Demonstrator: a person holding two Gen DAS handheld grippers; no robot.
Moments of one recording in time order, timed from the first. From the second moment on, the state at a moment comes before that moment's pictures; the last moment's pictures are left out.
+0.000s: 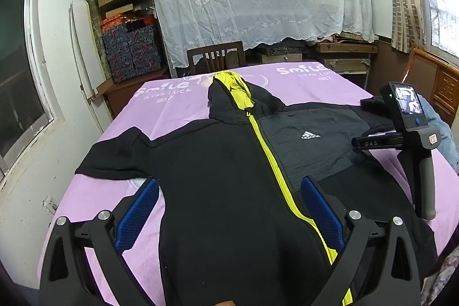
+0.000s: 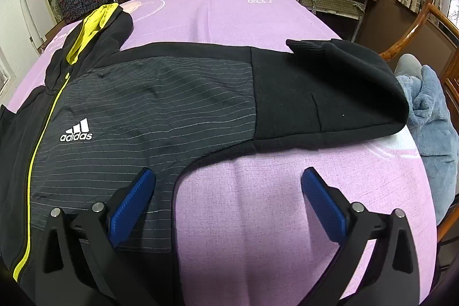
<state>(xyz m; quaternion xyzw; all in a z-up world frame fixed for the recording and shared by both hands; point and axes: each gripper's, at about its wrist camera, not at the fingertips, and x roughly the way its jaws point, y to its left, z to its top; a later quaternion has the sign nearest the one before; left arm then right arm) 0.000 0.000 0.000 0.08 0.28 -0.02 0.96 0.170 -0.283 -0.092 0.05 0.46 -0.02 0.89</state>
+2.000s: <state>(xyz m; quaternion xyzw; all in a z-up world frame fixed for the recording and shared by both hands) 0.005 0.012 -0.021 0.09 0.34 0.01 0.94 0.091 -0.263 -0.060 0.07 0.42 -0.09 0.90</state>
